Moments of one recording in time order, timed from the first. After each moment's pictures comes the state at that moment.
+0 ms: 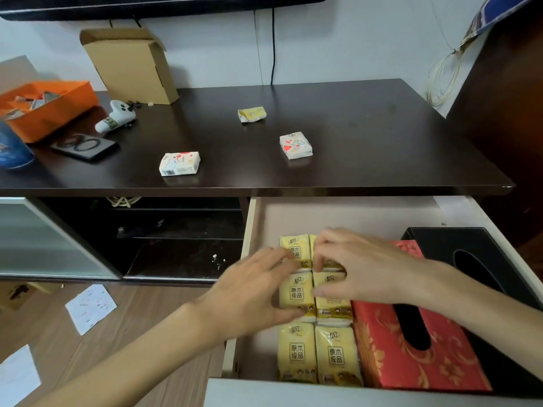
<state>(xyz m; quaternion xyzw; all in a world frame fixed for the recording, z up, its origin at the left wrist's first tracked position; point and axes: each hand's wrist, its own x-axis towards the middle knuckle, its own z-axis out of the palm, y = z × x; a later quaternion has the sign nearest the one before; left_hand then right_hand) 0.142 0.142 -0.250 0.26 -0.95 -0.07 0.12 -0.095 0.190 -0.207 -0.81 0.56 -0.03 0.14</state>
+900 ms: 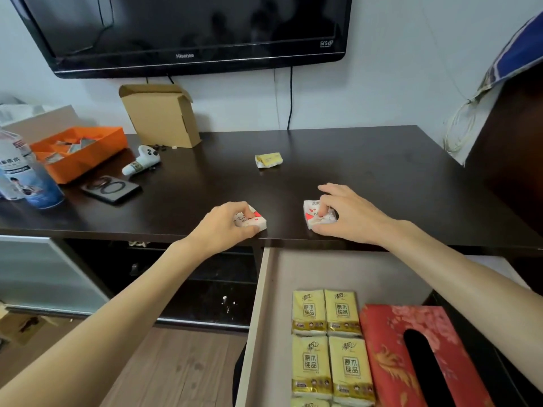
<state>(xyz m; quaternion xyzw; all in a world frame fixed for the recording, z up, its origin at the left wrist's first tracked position) 0.158 -0.041 -0.191 0.51 -0.82 -0.19 0.18 -0.142 0.005 -0.196 -0.77 0.62 -0.15 0.09</state>
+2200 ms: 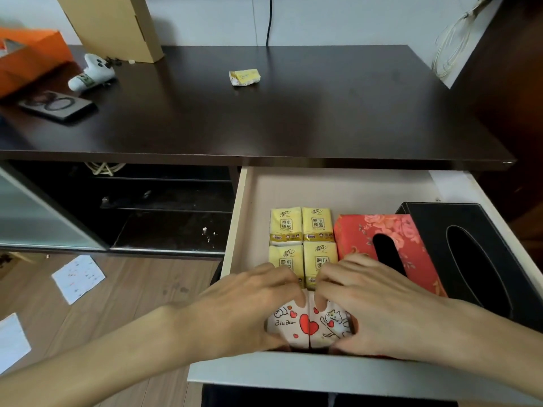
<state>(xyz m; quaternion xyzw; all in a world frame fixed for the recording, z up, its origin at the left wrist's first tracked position) 0.147 0.188 -0.238 0.21 -0.96 -0.17 -0.02 -0.082 0.263 -0.213 -0.85 0.50 0.08 0.13</state>
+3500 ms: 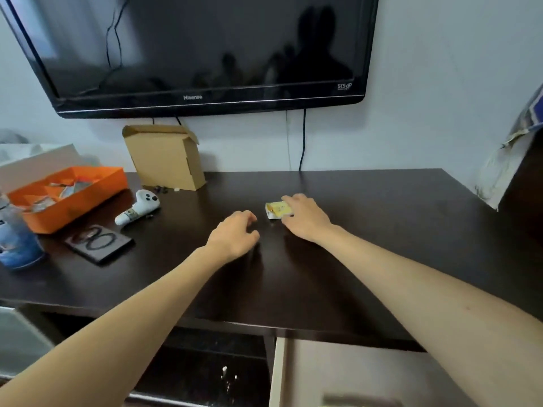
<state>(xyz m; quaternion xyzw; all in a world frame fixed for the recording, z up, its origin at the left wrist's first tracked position) 0.130 -0.189 -0.174 0.57 -0.79 -0.15 0.17 -0.071 -0.204 -0.187 -0.70 0.68 -0.20 0.10</state>
